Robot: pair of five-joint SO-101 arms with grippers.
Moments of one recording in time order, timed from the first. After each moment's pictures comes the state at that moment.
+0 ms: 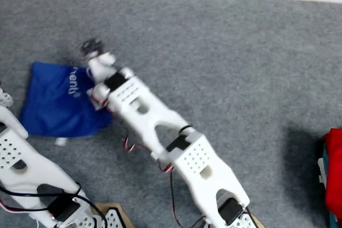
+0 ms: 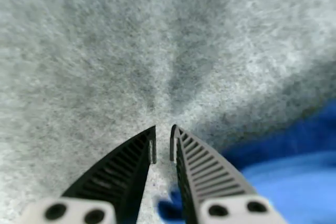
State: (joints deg) left arm -51.1 47.3 -41.3 92.2 14.4; right arm -47.5 47.7 -44.3 65.4 -11.3
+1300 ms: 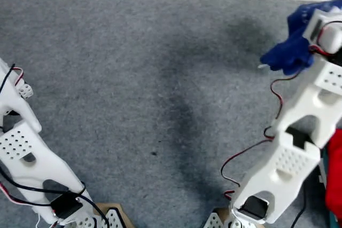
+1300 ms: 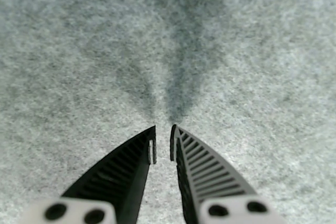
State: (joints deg) left arm -42.9 48.2 -41.4 92.2 14.4; right arm 20.0 26.2 -82.6 100.5 1.5
